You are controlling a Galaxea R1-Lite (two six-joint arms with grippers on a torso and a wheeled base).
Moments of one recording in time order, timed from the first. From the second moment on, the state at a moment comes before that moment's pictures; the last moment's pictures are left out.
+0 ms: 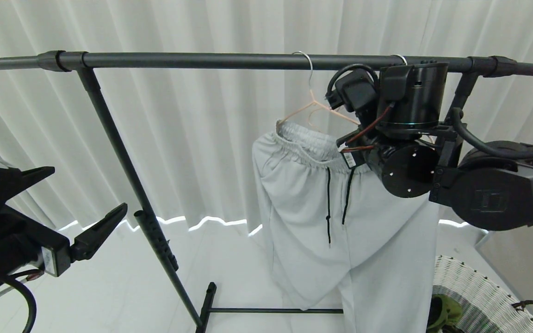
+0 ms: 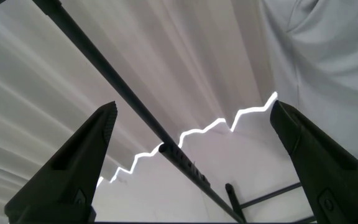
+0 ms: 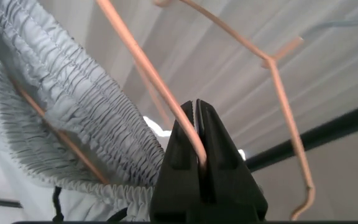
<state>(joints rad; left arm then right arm) -0.22 1.02 -0.43 -0.53 0.02 0.51 0.85 1.84 -1.38 -0.35 -0.82 -0.36</state>
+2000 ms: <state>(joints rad) -0.20 1.02 -0.39 -0.53 0.07 0.51 0.48 1.27 -0.77 -0.36 -0.47 -0.42</state>
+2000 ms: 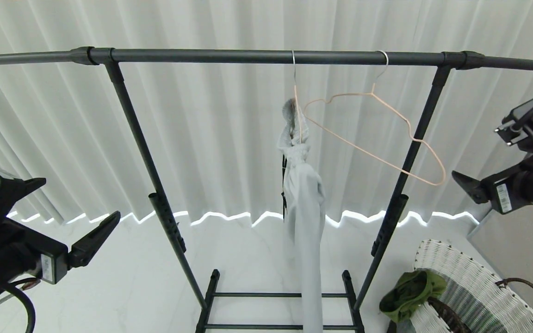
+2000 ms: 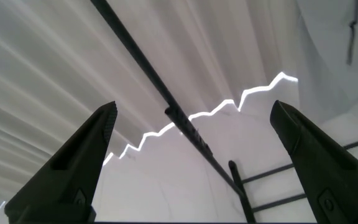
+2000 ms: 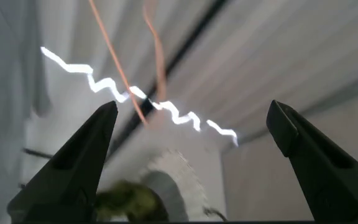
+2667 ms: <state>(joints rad) -0.20 1.00 -0.35 -0.53 0.07 0.51 0.28 1.15 -0.63 -0.36 -0.47 -0.47</state>
